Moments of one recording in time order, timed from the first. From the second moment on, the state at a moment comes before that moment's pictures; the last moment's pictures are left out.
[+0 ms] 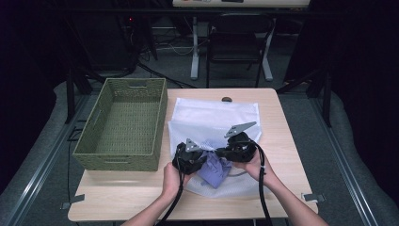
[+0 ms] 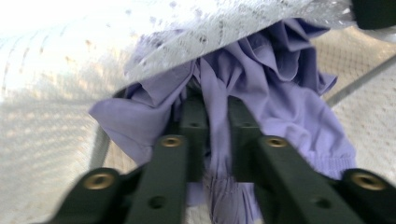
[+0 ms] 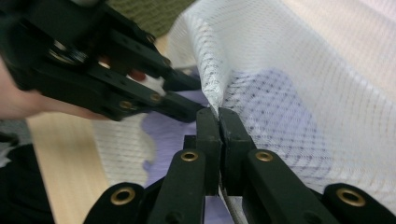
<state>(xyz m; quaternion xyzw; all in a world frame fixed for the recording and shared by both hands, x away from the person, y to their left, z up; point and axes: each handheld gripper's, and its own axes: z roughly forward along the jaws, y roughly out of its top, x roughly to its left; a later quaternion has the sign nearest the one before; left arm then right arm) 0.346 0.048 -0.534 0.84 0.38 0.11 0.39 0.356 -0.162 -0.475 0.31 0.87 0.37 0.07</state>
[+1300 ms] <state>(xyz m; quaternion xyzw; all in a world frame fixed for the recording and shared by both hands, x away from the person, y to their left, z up) 0.355 0.049 -0.533 0.80 0.41 0.14 0.41 0.354 -0.160 -0.464 0.31 0.86 0.40 0.06</state>
